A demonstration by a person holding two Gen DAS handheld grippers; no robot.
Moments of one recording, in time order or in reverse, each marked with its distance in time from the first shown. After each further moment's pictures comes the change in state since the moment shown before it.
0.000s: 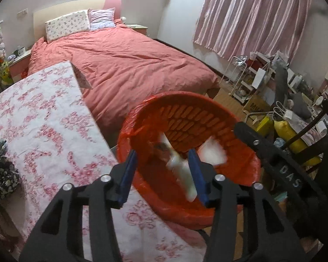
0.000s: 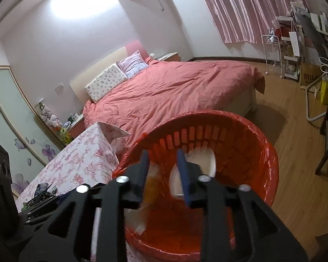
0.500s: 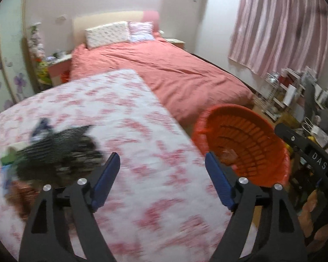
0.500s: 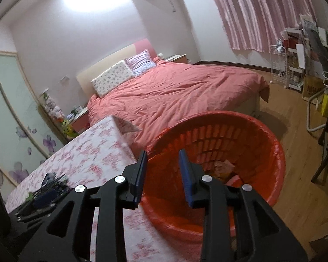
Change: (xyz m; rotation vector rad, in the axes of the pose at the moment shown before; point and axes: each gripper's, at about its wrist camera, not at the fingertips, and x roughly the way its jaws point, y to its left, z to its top) left arm -0.093 0.076 -0.038 -0.083 -0.119 0.245; right arm -0.021 0.059 -0.008 -0.107 0.015 0.033
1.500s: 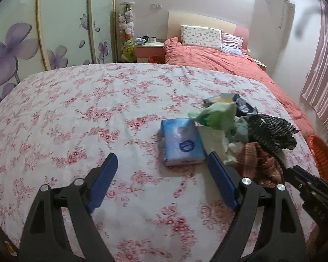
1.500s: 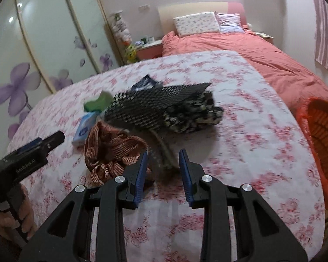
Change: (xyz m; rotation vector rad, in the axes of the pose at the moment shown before) left arm -0.091 0.245 -0.086 -0.343 -0.025 0.385; right arm 0.043 0.204 -0.118 -0.430 0.330 0.278
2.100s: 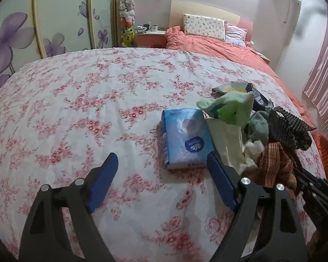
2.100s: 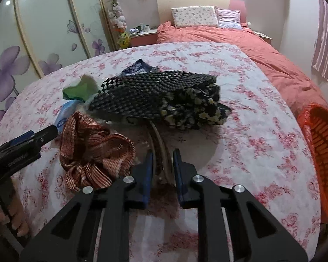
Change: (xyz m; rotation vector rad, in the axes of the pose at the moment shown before) left arm 0.045 -0.003 0.003 -0.020 0.078 -0.003; right arm 0.017 -0.002 0.003 -0.035 0.050 -0.089
